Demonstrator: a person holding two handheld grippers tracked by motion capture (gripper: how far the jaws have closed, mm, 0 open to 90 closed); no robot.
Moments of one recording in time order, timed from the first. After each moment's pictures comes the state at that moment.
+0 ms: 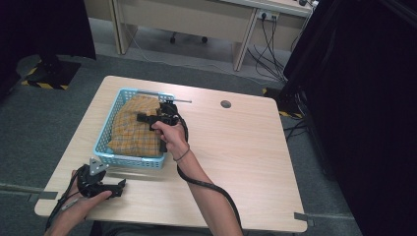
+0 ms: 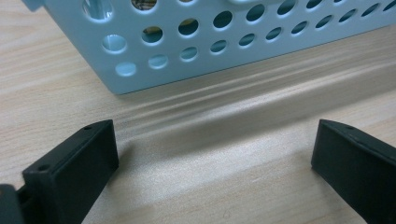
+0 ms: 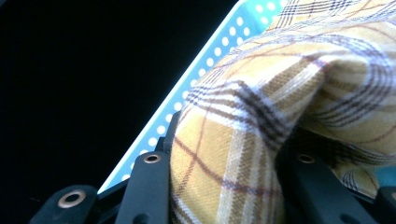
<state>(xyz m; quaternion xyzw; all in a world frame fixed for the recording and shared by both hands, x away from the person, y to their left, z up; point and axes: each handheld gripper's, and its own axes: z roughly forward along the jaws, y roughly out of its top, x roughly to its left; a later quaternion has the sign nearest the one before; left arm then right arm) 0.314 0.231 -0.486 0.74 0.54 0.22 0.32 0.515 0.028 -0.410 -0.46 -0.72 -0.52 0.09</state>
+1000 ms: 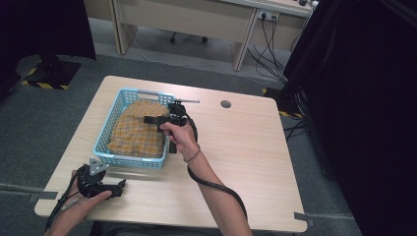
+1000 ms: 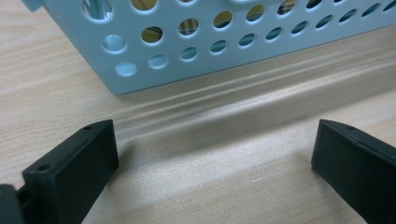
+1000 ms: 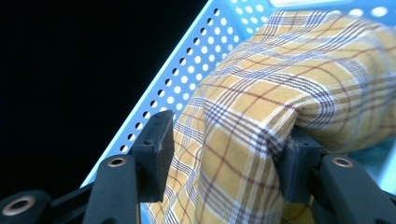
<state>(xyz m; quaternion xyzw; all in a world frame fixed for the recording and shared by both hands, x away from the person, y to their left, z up) 0.315 0.232 -0.486 0.75 0.54 0.23 0.31 0.514 0.002 -0.405 -0.47 -0.72 -0.49 0.09</state>
